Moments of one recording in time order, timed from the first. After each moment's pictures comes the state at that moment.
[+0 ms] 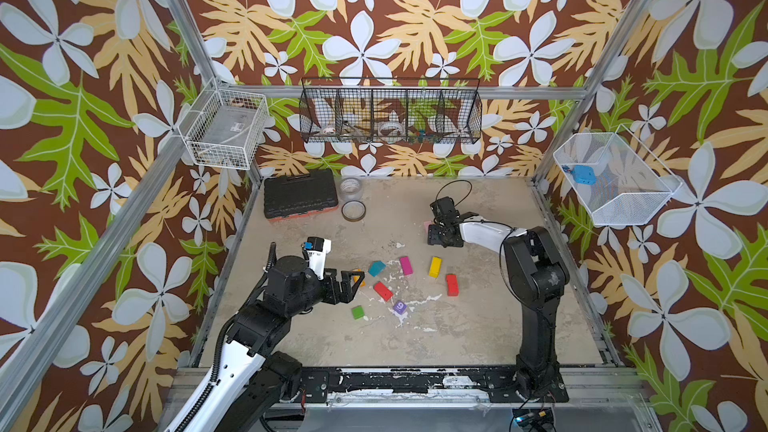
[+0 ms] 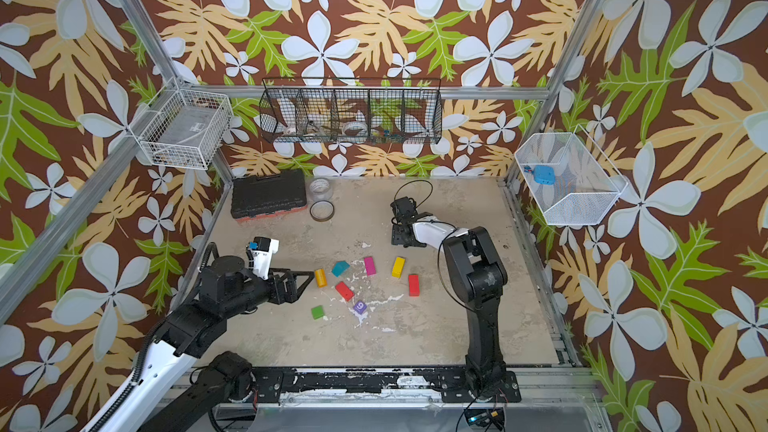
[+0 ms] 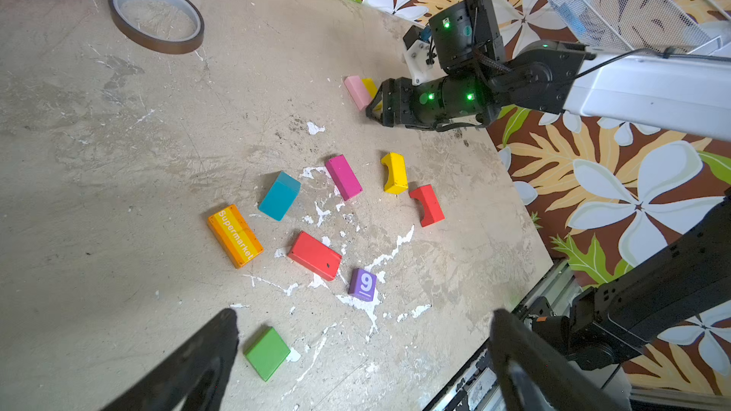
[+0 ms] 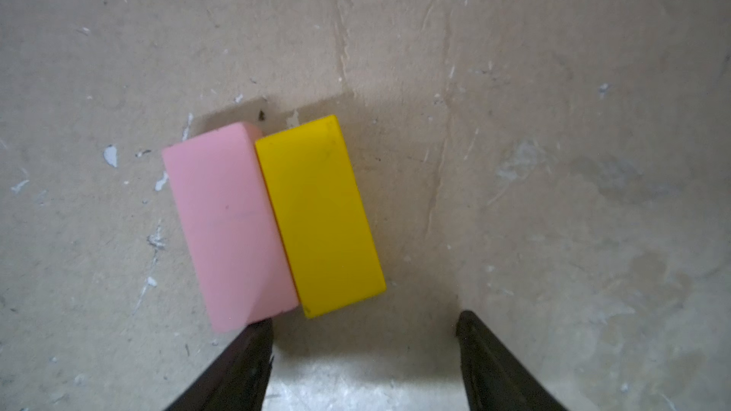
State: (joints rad) left arm -0.43 0.63 0.68 -0.55 0.29 -0.49; right arm 0.40 2.07 1.39 -0.46 0.23 0.45
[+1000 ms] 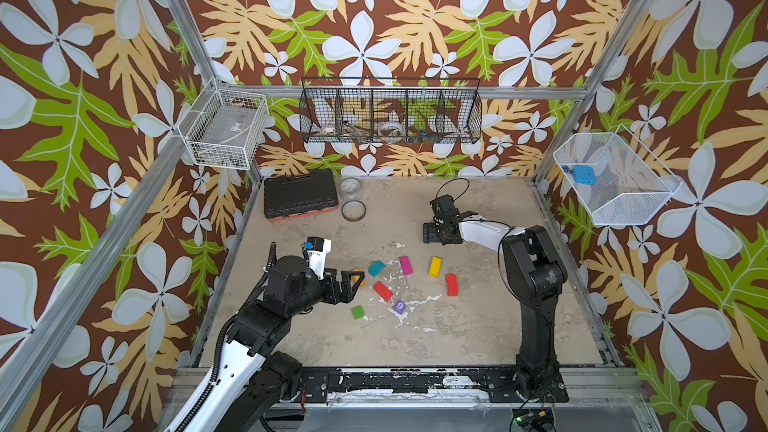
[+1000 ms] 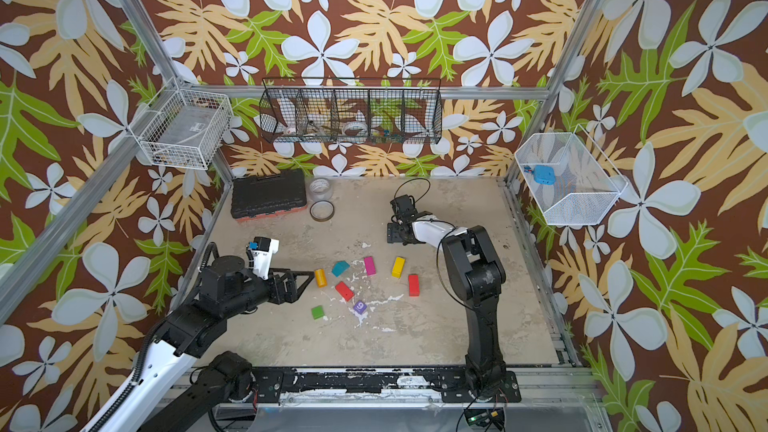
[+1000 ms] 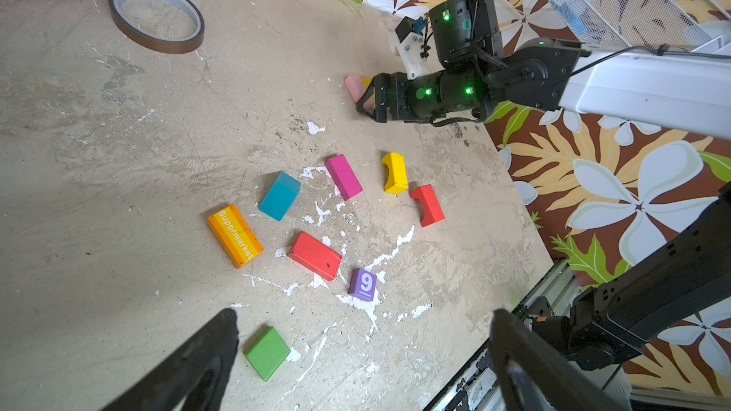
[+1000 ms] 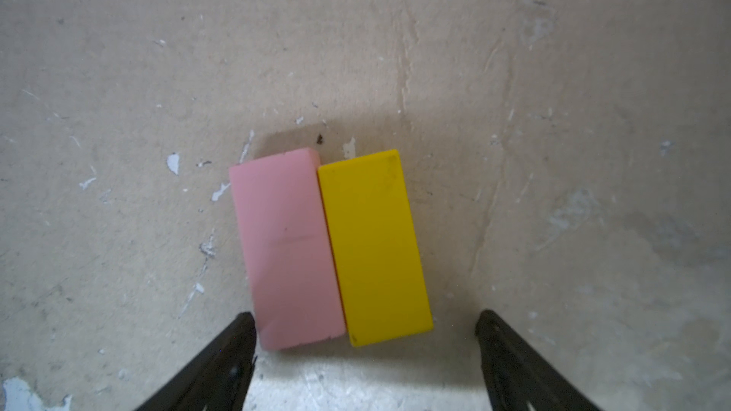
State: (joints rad) left arm -0.43 0.63 0.68 -0.55 0.29 -0.49; right arm 0.40 2.10 1.43 -0.41 0.15 0.38
